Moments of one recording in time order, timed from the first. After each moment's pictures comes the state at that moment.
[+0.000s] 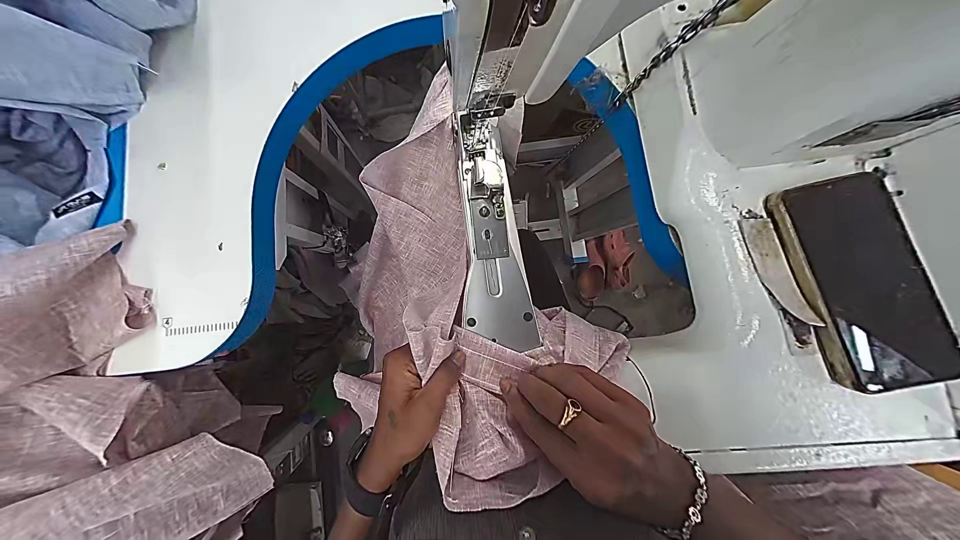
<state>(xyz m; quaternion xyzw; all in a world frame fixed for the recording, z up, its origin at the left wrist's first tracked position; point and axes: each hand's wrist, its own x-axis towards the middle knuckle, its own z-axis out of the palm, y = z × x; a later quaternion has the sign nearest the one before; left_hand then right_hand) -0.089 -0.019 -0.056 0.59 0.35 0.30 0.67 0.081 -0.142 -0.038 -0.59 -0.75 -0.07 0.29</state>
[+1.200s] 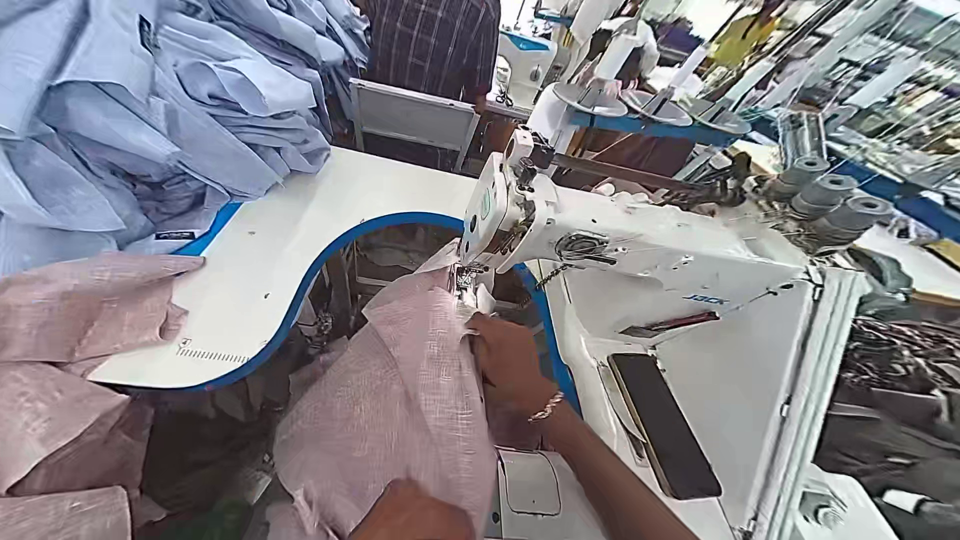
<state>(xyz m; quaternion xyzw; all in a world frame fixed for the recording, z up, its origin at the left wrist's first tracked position) -0.113 -0.039 0.034 0.87 0.20 0.07 0.44 0.131 -0.027 0.002 -0.74 -0.64 -0.01 0.20</state>
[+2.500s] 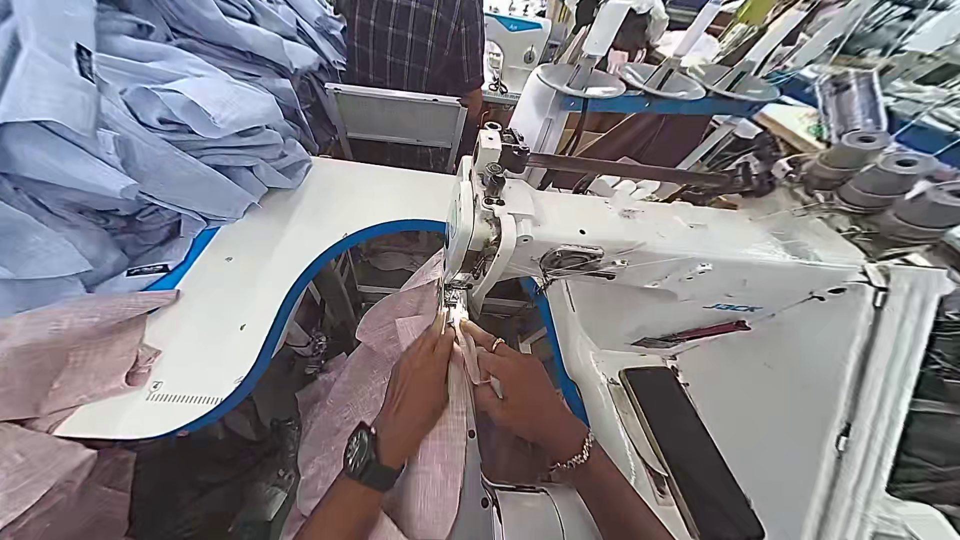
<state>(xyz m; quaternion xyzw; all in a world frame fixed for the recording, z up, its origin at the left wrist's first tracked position) 0.014 0.049 -0.044 0.88 0.30 0.28 0.23 0.172 -0.038 -0.011 -0.66 -0.70 0.10 0.26</state>
